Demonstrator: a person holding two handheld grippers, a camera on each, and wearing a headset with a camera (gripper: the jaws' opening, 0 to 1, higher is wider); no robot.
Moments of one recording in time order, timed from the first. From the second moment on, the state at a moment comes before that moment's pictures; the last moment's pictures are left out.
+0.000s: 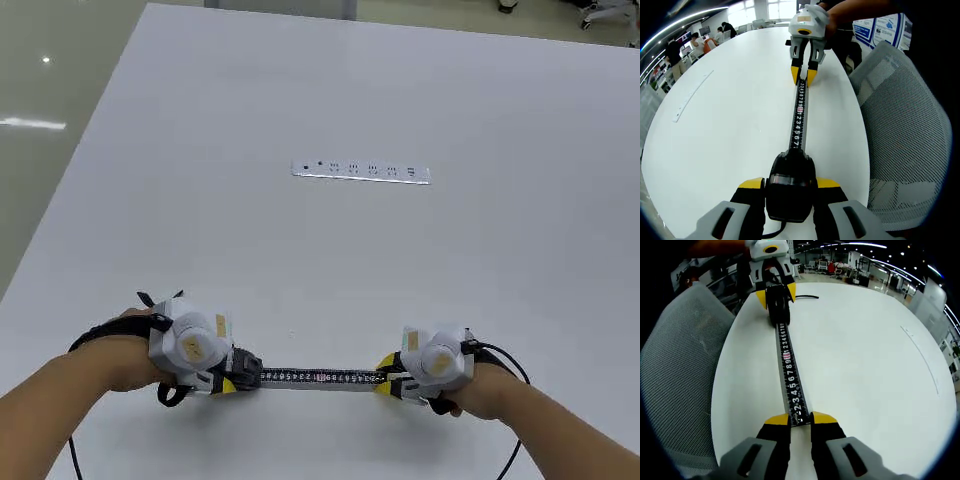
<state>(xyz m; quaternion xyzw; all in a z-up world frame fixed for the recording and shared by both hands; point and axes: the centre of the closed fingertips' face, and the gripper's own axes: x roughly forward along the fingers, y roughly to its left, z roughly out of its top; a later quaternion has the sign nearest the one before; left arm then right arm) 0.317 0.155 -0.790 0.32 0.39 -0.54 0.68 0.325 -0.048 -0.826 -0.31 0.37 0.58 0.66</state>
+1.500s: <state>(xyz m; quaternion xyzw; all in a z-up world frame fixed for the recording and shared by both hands) 0.318 0.154 -0.791 0.32 0.39 -0.53 0.68 0.326 -0.080 -0.825 -0.31 0.38 0.56 0.67</state>
